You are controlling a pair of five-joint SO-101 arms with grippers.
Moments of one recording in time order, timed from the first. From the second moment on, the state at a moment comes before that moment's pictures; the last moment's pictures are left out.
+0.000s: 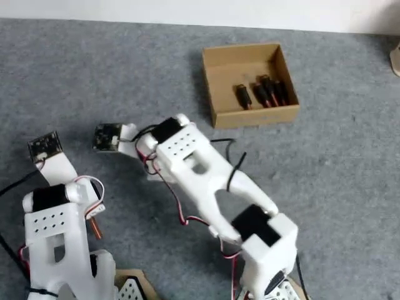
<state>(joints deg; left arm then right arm) -23.5 -51.2 63.2 72.0 16.4 -43.5 15.4 -3.7 71.2 49.1</state>
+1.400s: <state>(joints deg) -23.9 -51.2 73.0 55.7 16.4 -52.5 35.0 -30.5 86.7 41.5</state>
